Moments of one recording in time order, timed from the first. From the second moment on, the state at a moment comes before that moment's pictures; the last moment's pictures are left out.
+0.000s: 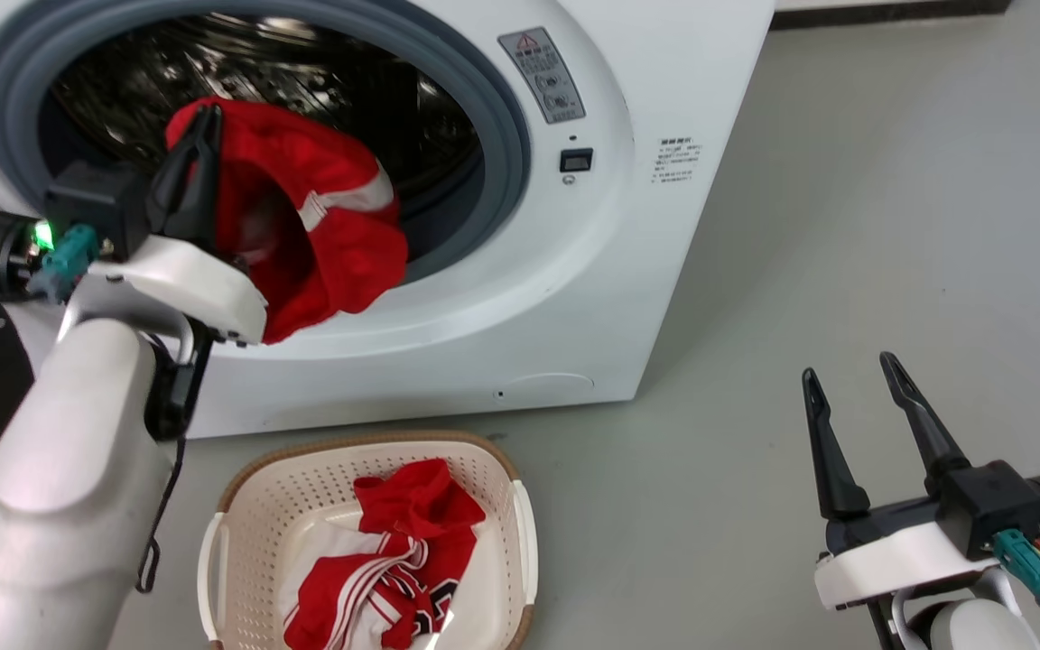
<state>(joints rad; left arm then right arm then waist) -0.73 0.44 -0.38 0.53 -0.42 -0.02 -0.26 -0.07 -0.05 0.03 0.07 -0.03 0.13 -0.26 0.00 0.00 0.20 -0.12</state>
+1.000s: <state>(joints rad) -0.17 0.54 -0.46 -0.20 -0.42 0.10 -0.04 -0.02 -0.05 0.01 0.07 -0.02 0.13 -0.26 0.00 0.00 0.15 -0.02</state>
